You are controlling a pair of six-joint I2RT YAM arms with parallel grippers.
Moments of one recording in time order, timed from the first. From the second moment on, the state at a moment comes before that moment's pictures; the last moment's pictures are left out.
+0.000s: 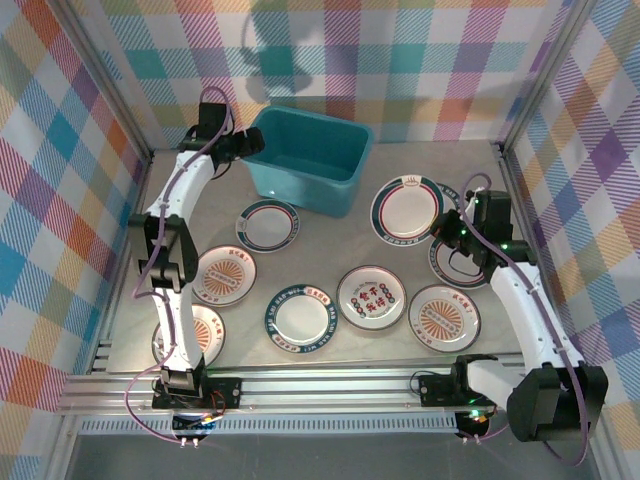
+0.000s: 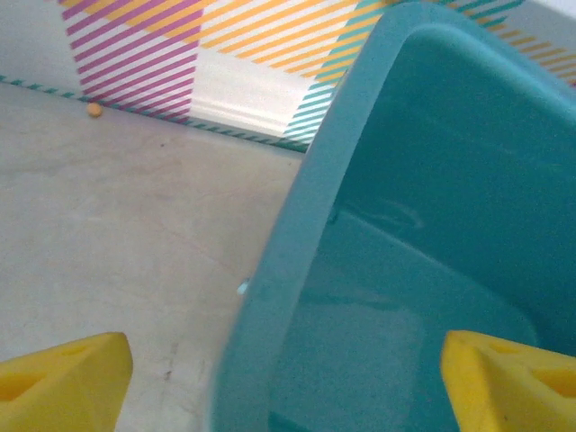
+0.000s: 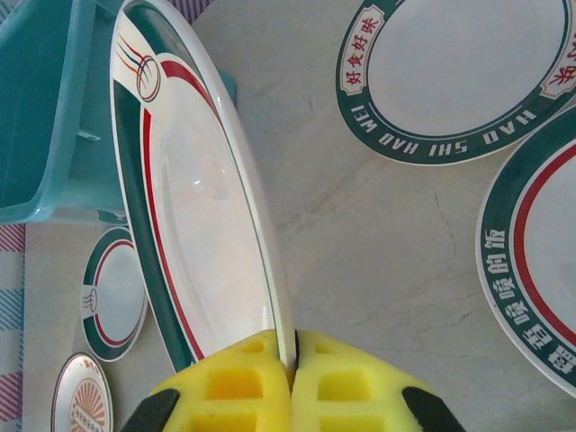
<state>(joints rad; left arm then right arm) -0.10 2.13 2.01 -0.56 0.10 -0.37 0.04 1.08 0.91 -0.53 -0.29 0.62</state>
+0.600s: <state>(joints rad) -0.15 2.05 1.78 -0.46 0.17 -0.61 0.03 0.92 0.92 -0.62 -0.21 0.65</state>
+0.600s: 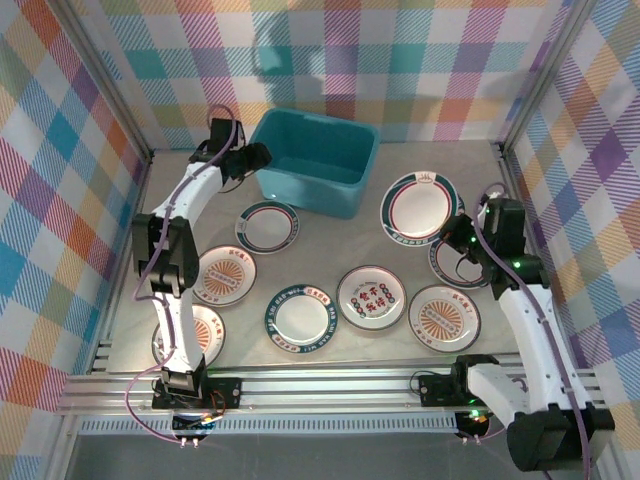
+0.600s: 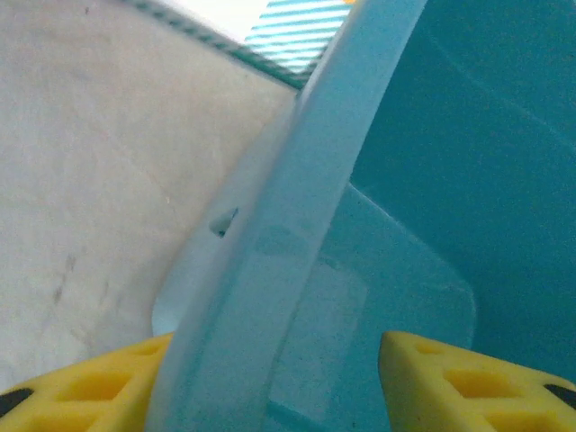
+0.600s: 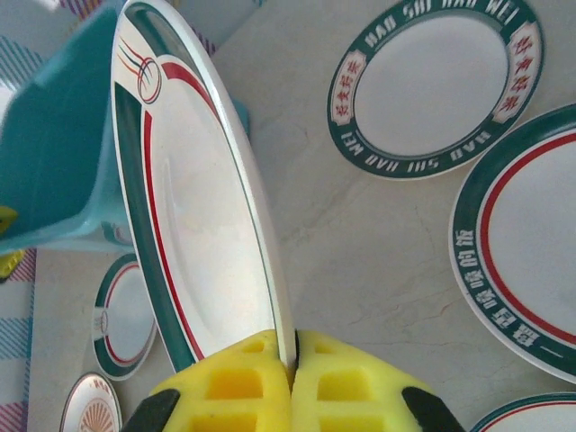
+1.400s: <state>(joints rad) -0.39 1.92 1.65 -0.47 -0.04 -0.93 0.00 0.87 0.97 -0.65 -0.23 0.65</state>
